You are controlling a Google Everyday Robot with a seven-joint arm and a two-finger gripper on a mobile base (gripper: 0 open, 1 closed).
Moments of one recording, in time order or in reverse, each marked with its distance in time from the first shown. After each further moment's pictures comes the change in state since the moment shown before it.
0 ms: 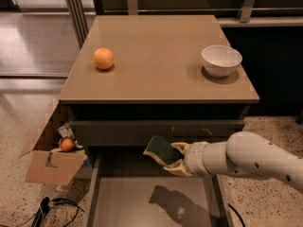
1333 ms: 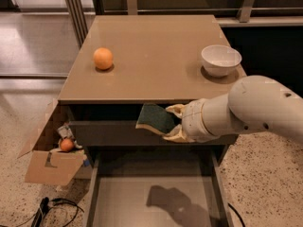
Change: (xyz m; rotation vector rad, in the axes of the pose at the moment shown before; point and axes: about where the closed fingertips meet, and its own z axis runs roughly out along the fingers) arm -0.111 -0.039 -0.084 0.042 0.106 -0.297
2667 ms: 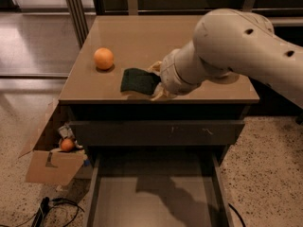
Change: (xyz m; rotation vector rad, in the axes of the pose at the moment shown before) arm -0.071 -0.090 -0.013 0.028 0.122 -0.244
